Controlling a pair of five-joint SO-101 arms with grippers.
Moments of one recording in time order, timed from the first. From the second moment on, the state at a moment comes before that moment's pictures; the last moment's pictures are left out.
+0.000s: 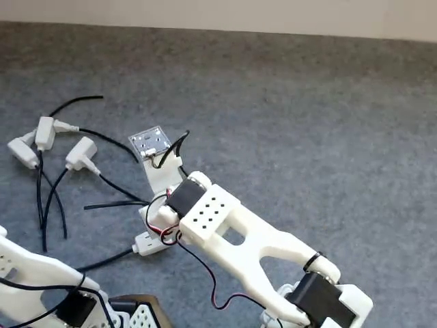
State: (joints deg) left arm -66.8 33.6 -31.1 67.0 -9.7; right arm -58.5 -9.7 20.3 67.1 -22.4
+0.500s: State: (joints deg) left arm -66.9 33.6 -31.1 67.0 -9.7; right arm -57.5 -9.6 22.9 64.9 -22.4
